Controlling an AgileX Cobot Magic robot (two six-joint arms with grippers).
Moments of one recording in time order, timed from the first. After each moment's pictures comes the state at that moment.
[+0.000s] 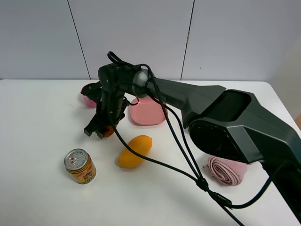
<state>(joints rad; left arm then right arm) 0.02 -0.01 -0.51 -0.02 1.05 -0.01 0.82 2.55 -2.22 0.15 1.02 -0.16</state>
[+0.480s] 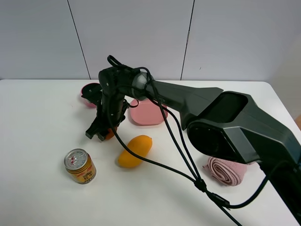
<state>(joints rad) 0.02 -0.01 -0.51 -0.02 1.05 0.00 0.82 2.58 -2.22 0.15 1.02 -0.18</state>
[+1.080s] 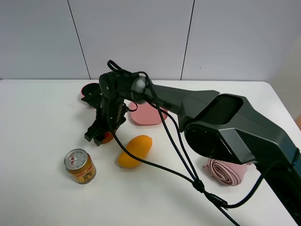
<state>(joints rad) 0.02 -0.01 -0.51 -0.02 1.05 -0.01 0.82 2.59 -2.22 0.19 1.00 -0.17</state>
